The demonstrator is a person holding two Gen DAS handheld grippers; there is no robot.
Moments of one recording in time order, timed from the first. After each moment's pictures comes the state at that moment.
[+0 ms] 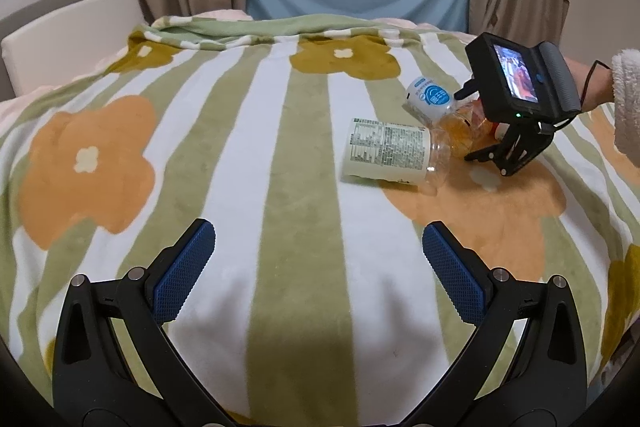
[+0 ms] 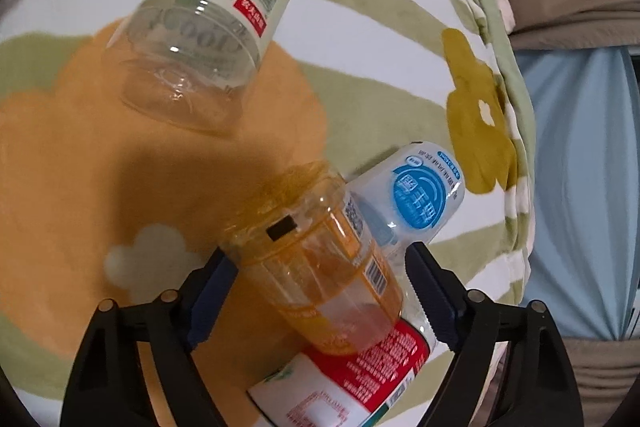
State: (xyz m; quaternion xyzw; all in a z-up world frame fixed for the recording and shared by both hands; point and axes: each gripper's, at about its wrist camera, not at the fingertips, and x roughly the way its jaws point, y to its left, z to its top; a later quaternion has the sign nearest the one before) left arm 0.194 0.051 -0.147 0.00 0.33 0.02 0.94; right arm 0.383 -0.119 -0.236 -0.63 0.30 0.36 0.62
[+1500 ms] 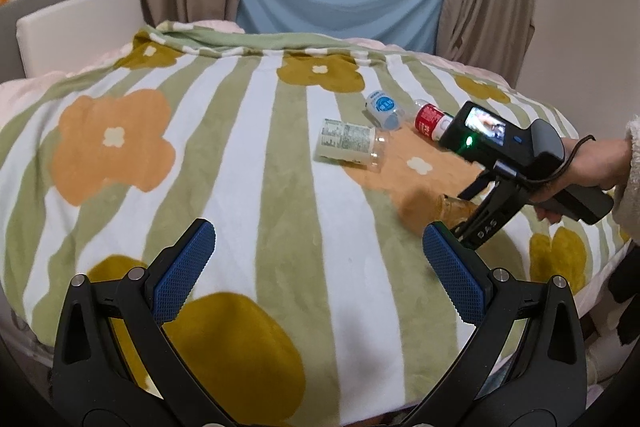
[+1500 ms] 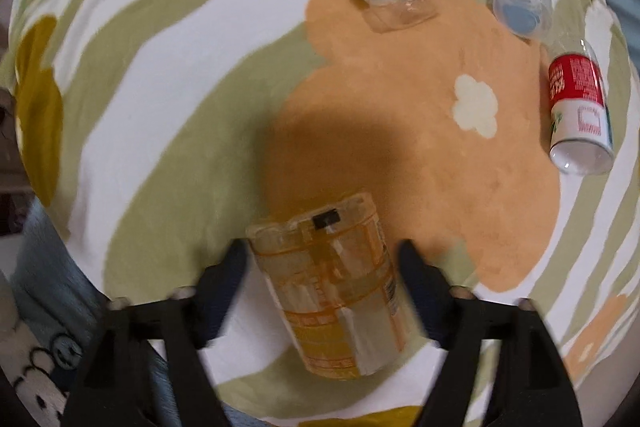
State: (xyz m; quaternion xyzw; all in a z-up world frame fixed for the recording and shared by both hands) left arm 0.077 0.061 -0.097 -0.05 0.32 -0.03 0.95; right arm 0.266 -0.109 -0.236 -0.30 0.64 0.27 0.66
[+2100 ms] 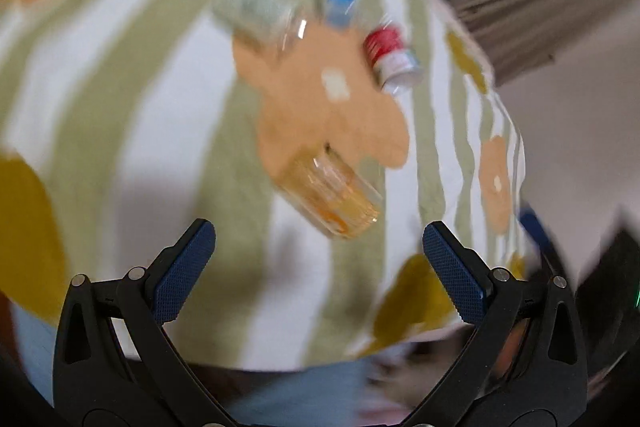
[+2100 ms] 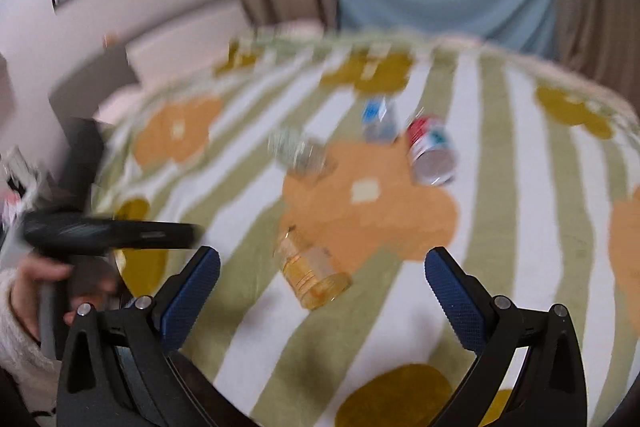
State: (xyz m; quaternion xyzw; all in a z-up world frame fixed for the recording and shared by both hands) left arm 0.176 -0.037 -0.151 -0.33 0.53 -0.07 0.78; right arm 0.165 -0.281 -0.099 -0.01 0.36 0.30 0.88
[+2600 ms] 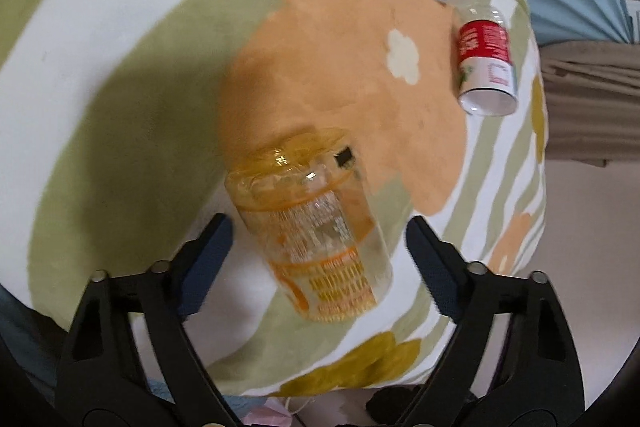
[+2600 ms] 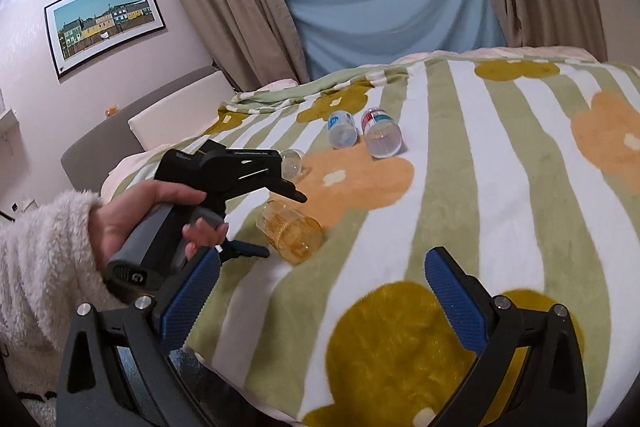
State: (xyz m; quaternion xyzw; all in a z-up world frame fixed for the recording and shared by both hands) left arm 0.228 -0.083 -0.234 -0.45 0.57 0.06 0.68; right arm 0.089 -0.379 -0.144 0.10 0.30 0.28 0.91
